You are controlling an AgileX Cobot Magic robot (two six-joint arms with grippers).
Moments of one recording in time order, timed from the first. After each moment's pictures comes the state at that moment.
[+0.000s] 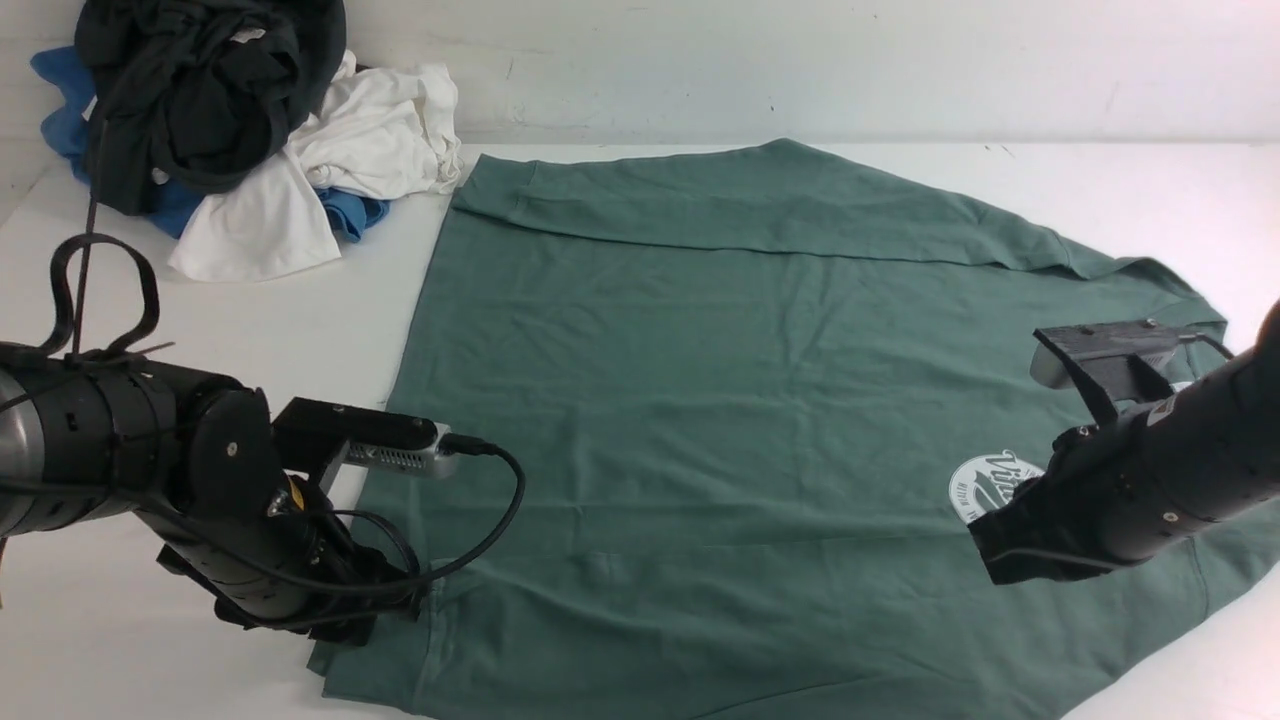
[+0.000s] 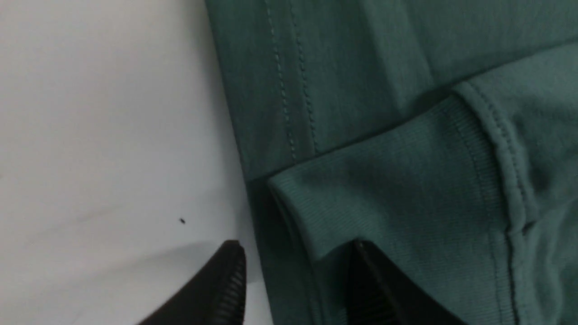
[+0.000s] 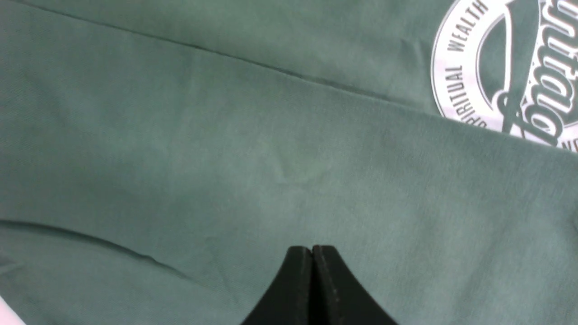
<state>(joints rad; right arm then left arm) 0.20 1.55 -0.89 0.43 0.80 -0.42 -0.26 1.66 -0.80 -0.07 0.57 -0.06</state>
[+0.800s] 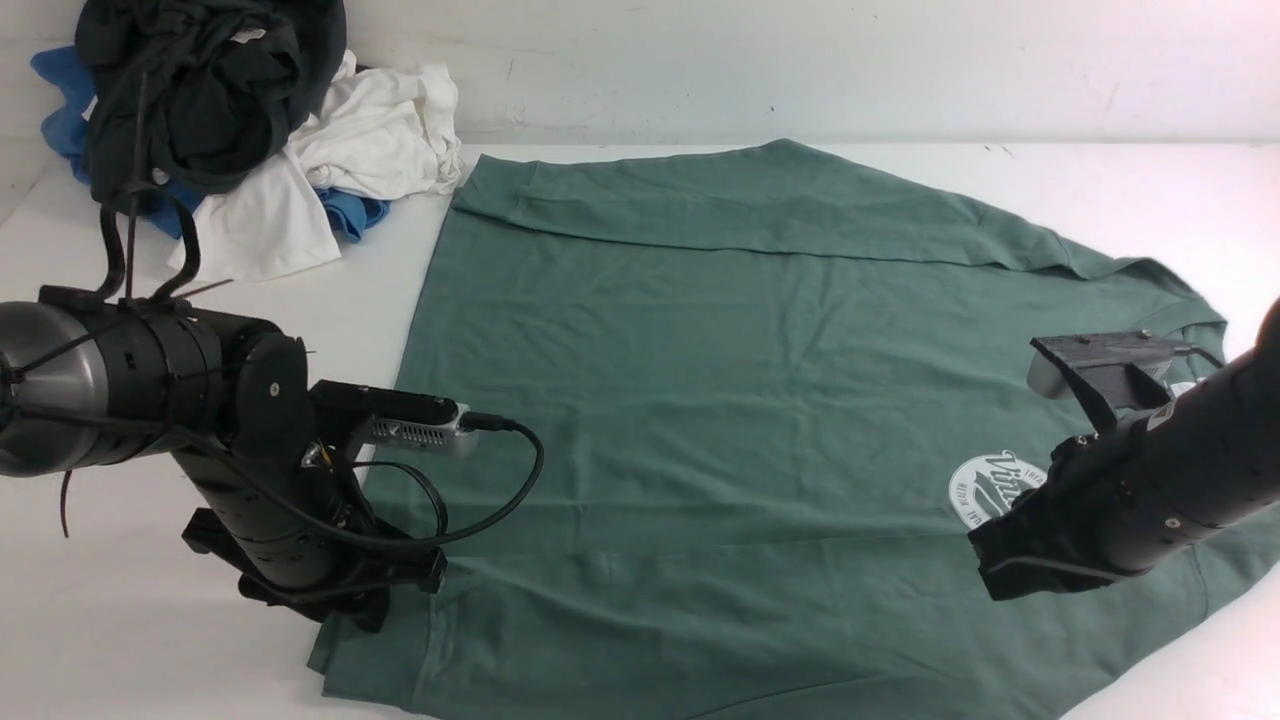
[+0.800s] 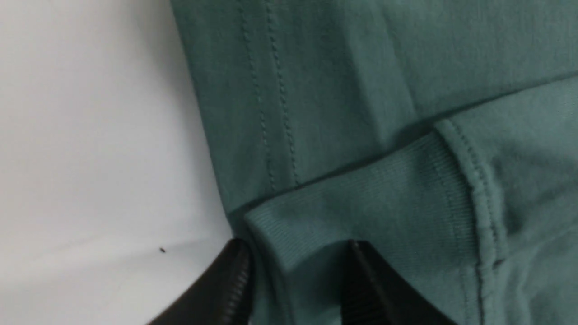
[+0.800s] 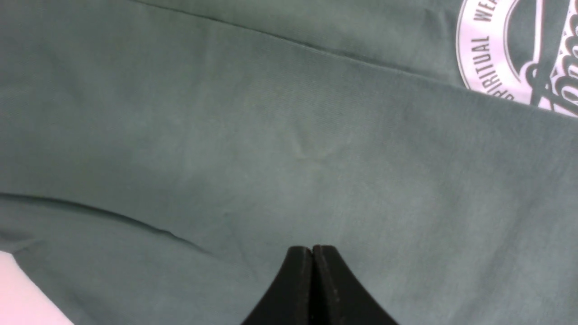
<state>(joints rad) 0.20 1.55 -0.89 0.45 0.85 -0.42 -0.26 1.75 -0.94 -0.09 0.71 -0.05</state>
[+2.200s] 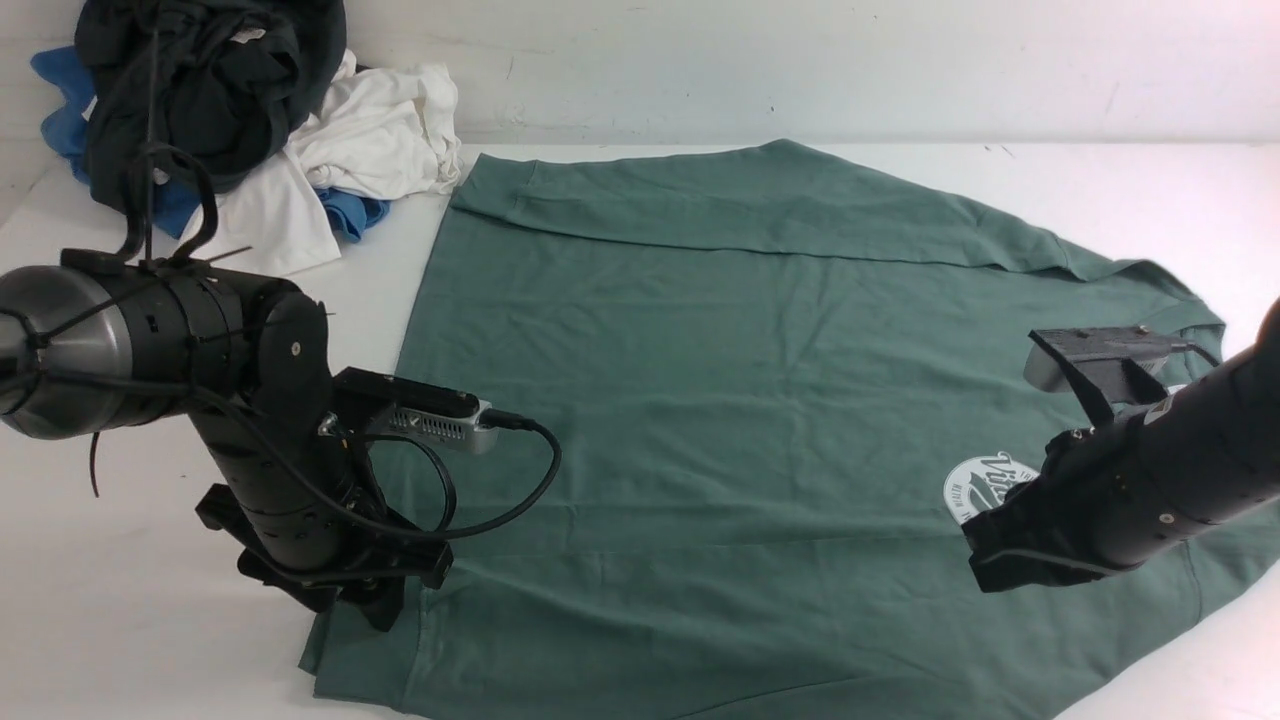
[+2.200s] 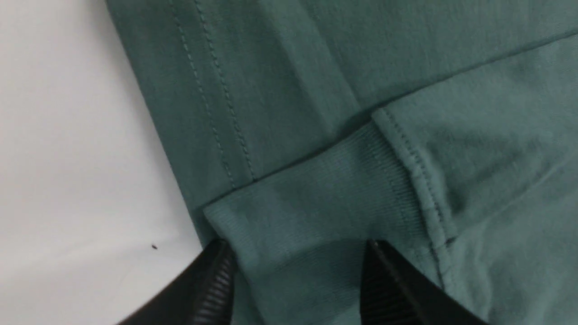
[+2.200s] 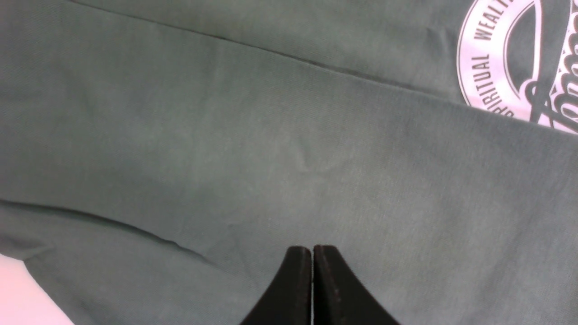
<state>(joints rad) 0.20 1.55 -0.89 0.48 0.83 -0.44 -0.27 1.78 -1.02 -0.09 0.83 0.02</state>
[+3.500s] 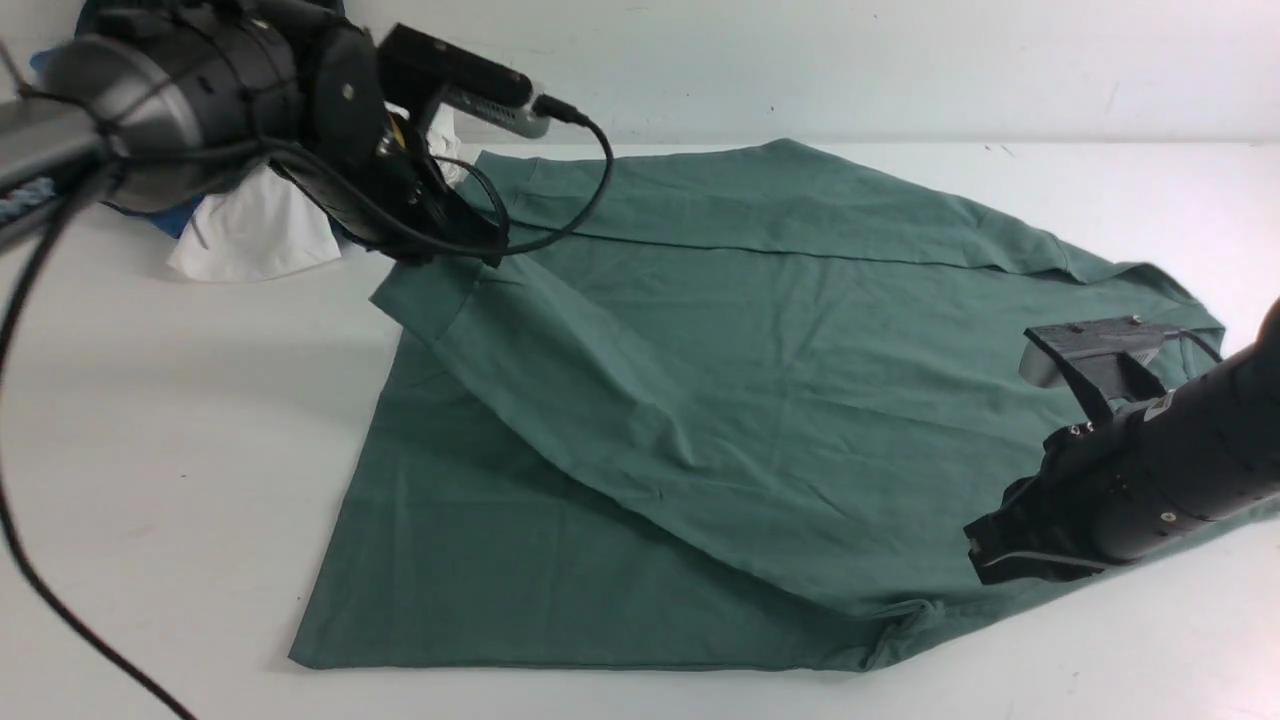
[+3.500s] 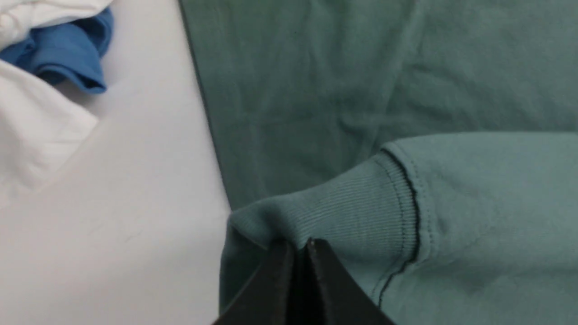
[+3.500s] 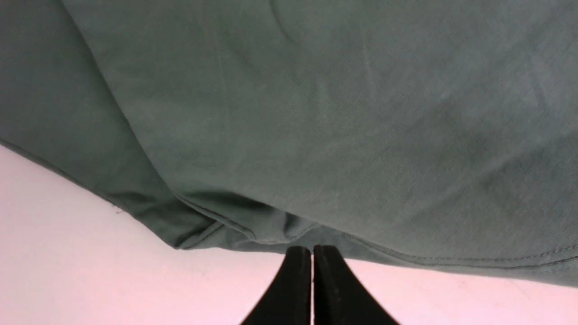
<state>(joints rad) 0.20 1.55 -0.89 0.48 0.81 -0.50 -0.27 2.01 -1.66 0.13 0.70 0.03</state>
